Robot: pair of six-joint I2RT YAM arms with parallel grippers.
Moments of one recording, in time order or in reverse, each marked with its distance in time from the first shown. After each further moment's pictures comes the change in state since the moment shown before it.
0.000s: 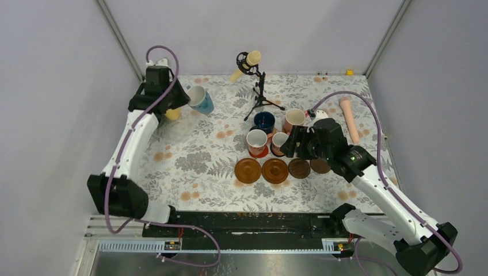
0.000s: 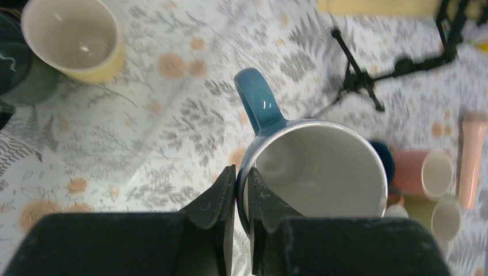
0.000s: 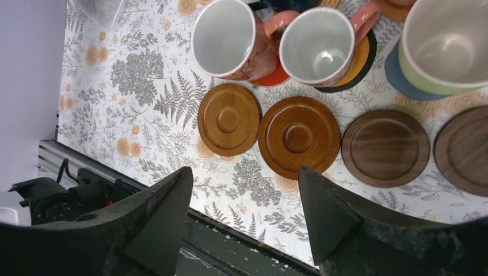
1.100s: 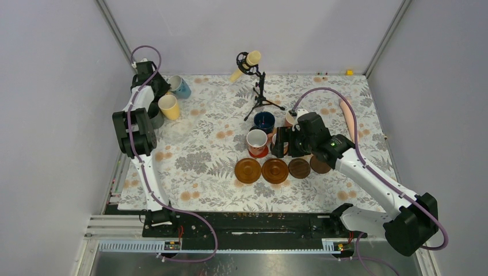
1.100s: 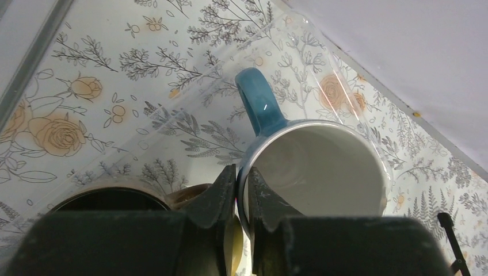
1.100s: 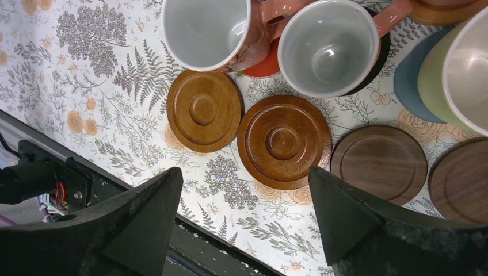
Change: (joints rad) left arm 0.289 0.812 0.446 0.336 0.084 -0.018; right arm 0.000 0.216 0.009 0.057 -0.069 -0.137
